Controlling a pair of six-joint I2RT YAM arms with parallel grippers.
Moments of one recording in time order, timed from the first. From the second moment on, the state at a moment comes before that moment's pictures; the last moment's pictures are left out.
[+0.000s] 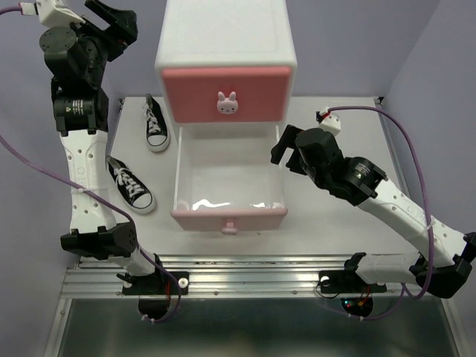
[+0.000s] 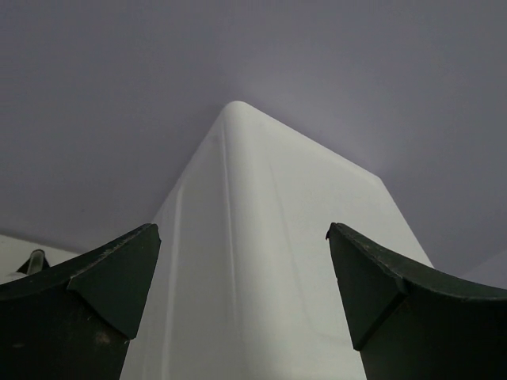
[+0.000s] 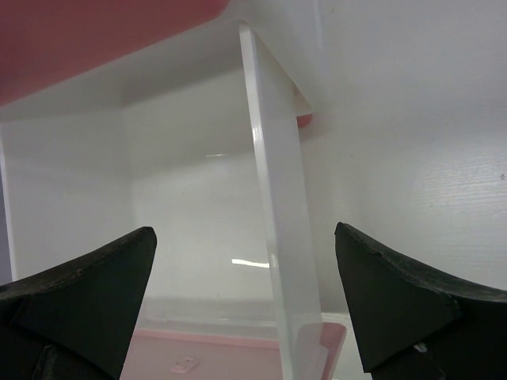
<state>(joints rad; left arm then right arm) 0.03 1.54 2.12 -0.36 0.12 -0.63 0.84 1.21 1.40 -0.76 0.58 0.84</state>
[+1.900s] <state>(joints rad) 0.44 1.46 0.94 -0.31 0.02 -0.34 0.83 1.44 1.52 -0.99 0.29 0.81</state>
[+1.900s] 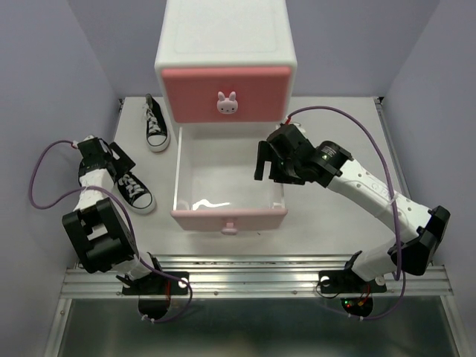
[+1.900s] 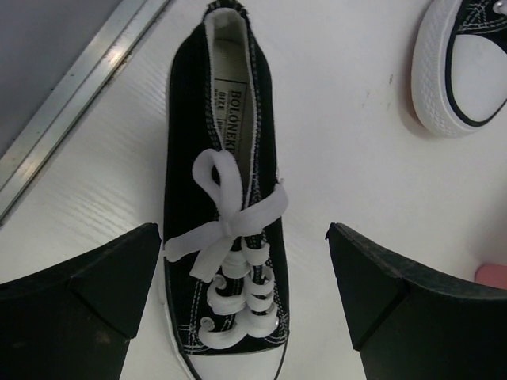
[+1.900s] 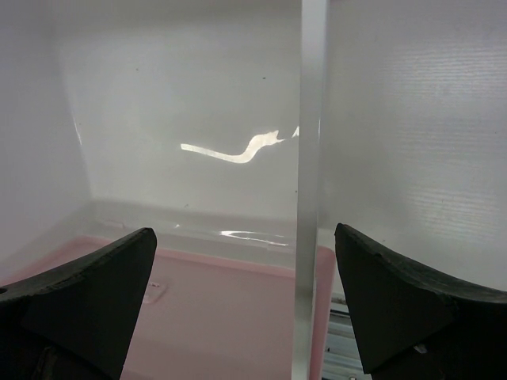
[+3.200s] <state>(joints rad) 0.39 1.33 1.00 -0.39 0.04 -0.42 0.83 1.43 1.55 -1.01 0.30 0.83</state>
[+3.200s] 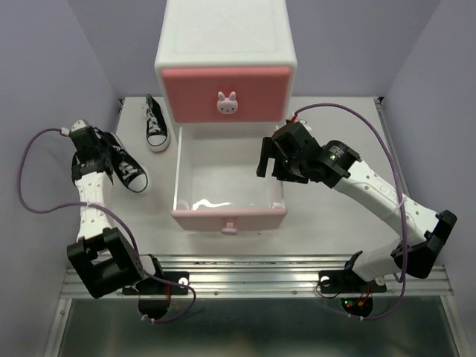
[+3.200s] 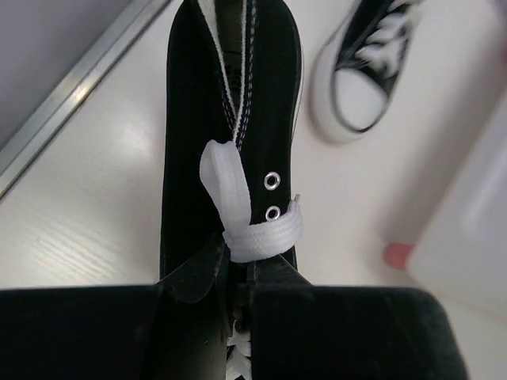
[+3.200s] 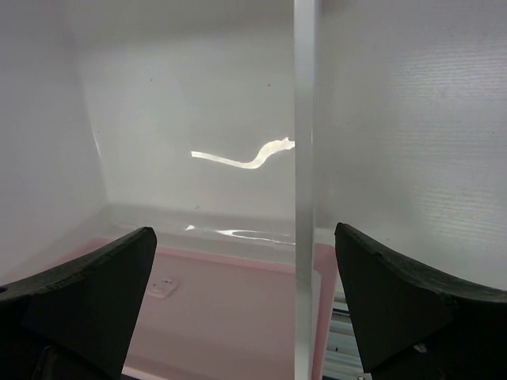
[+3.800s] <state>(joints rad) 0.35 1.03 1.47 -0.72 0.20 -0.70 0.83 1.29 1.52 -1.03 0.40 0.89</state>
